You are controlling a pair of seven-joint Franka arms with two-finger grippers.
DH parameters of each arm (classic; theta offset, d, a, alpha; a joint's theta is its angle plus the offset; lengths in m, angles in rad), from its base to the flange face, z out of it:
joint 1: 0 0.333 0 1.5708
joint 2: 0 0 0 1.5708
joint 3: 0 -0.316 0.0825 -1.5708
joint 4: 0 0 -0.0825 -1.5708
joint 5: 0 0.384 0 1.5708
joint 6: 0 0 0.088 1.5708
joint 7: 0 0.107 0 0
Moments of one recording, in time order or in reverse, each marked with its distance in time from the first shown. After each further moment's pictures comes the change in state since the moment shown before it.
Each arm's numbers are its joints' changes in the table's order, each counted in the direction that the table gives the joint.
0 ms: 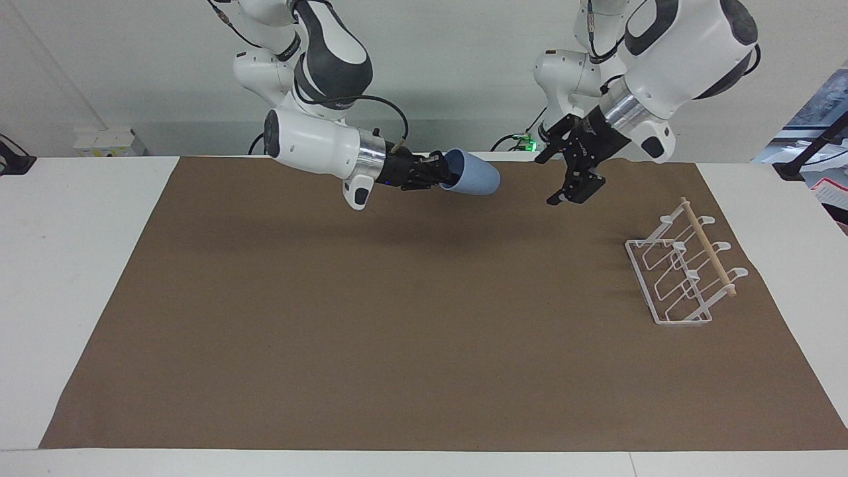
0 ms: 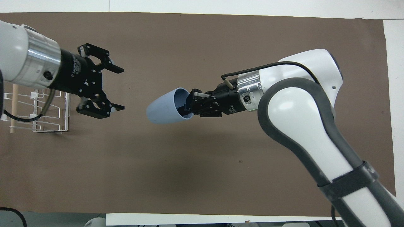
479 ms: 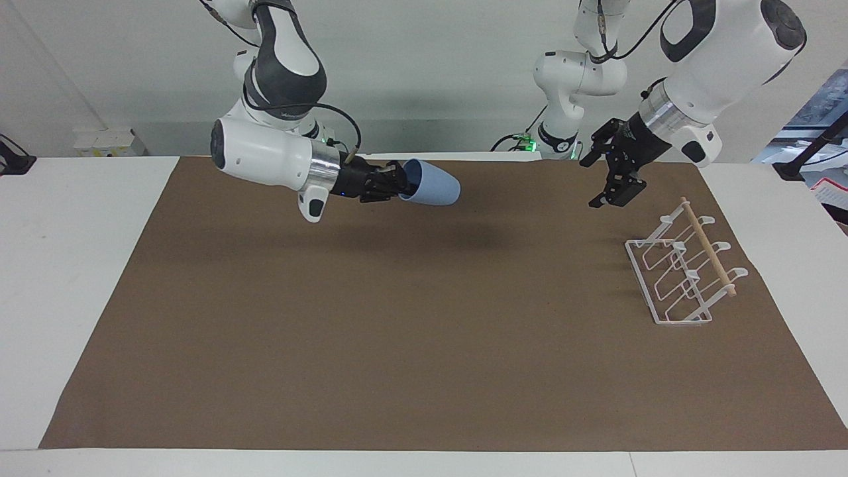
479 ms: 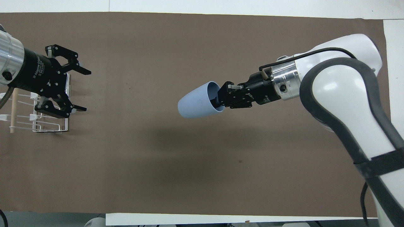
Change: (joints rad) left arm 0.142 0.002 -0.004 0.035 0.083 -0.132 0.240; right arm -0.135 0.000 0.019 0.009 -0.077 -0.185 -0.103
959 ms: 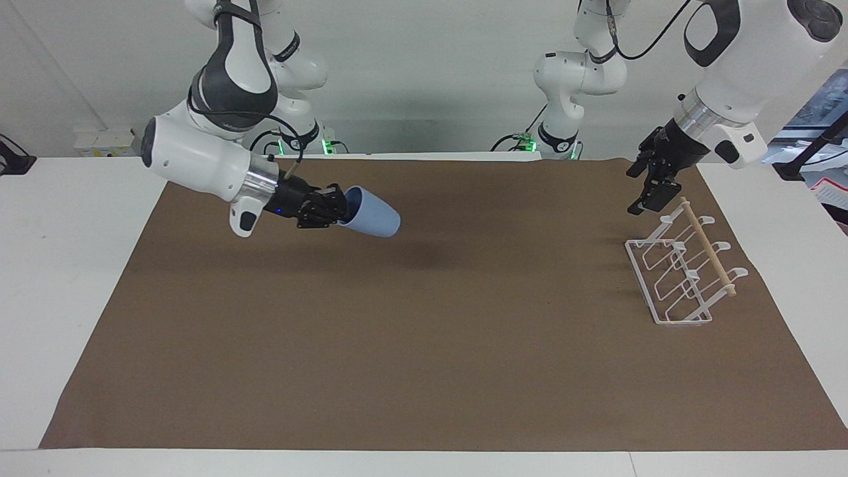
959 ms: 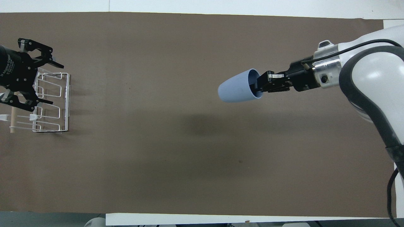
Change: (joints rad) left arm 0.065 -0.008 -0.004 0.021 0.163 -0.006 0.196; right arm -0.007 0.000 0.146 0.020 -0.085 -0.029 -0.145
